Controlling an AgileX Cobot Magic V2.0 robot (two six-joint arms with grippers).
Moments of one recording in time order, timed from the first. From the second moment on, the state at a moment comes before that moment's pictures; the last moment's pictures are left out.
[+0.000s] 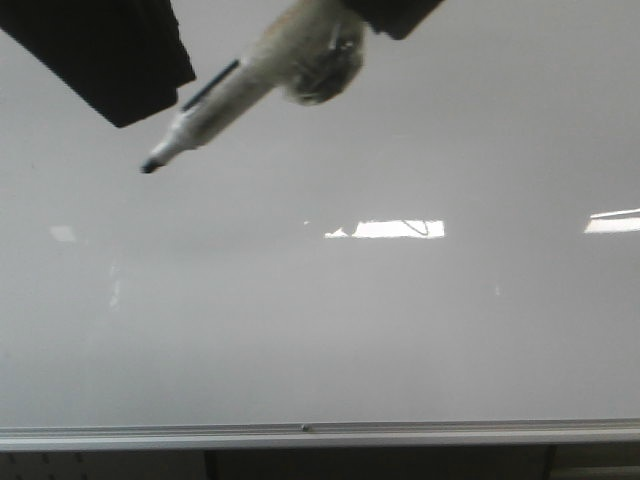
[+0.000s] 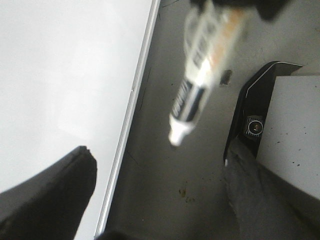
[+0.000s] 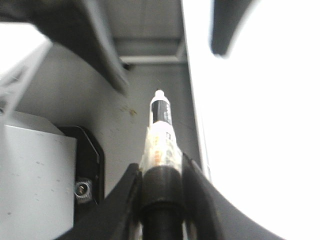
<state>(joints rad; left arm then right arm) -0.87 1.26 -1.22 -0.02 1.12 0.47 0.63 1.19 -1.14 0.50 0.97 -0.97</state>
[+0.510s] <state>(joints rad) -0.31 0.94 -0.99 -0.29 0.95 0.42 0.19 1.00 -1.09 0.38 0.97 -0.52</state>
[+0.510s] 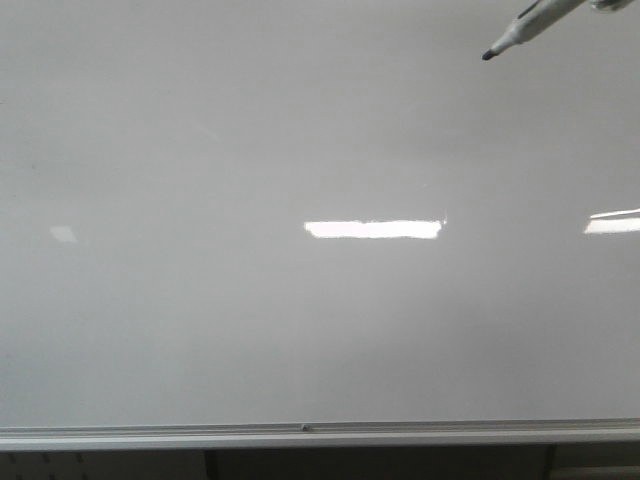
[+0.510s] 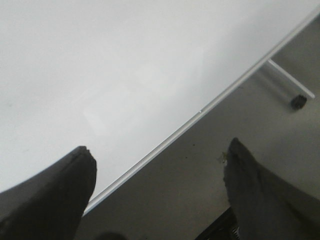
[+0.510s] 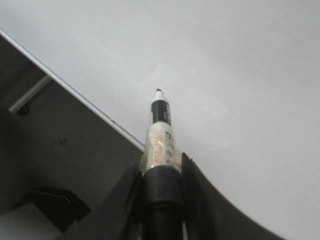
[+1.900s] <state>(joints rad) -0.14 0.89 -0.92 -0.40 0.89 0.42 0.24 1.21 -0.76 0.62 -0.05 -0.53</state>
